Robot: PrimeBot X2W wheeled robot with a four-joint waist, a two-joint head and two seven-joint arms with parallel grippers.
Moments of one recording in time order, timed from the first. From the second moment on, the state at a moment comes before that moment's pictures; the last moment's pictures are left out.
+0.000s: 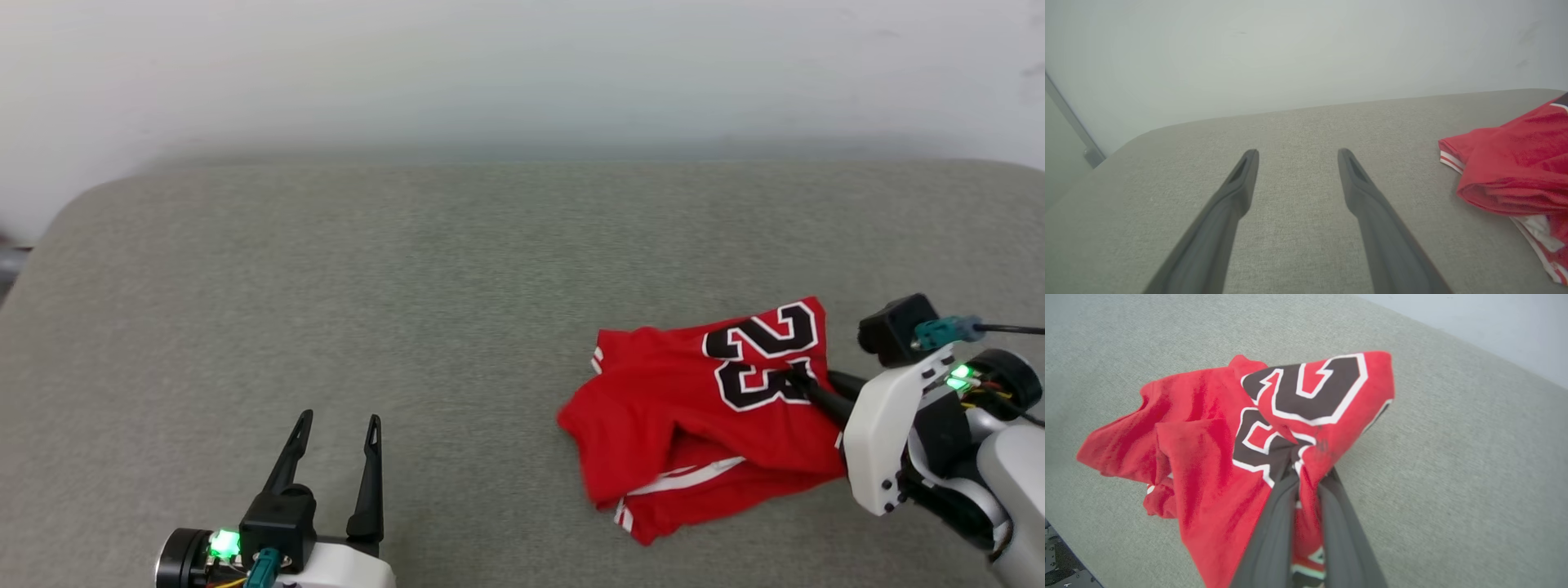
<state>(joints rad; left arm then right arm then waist) 0.04 0.09 -0.12 0.09 -0.03 0.05 -0.26 -0.42 -0.58 0.56 0.22 0.65 0.13 0.37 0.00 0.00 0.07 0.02</state>
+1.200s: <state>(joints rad) -0.21 0.15 -0.10 -0.03 0.00 0.01 -0.26 -0.67 -0.87 0.14 0.55 0.55 0.13 0.42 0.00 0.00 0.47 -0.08</state>
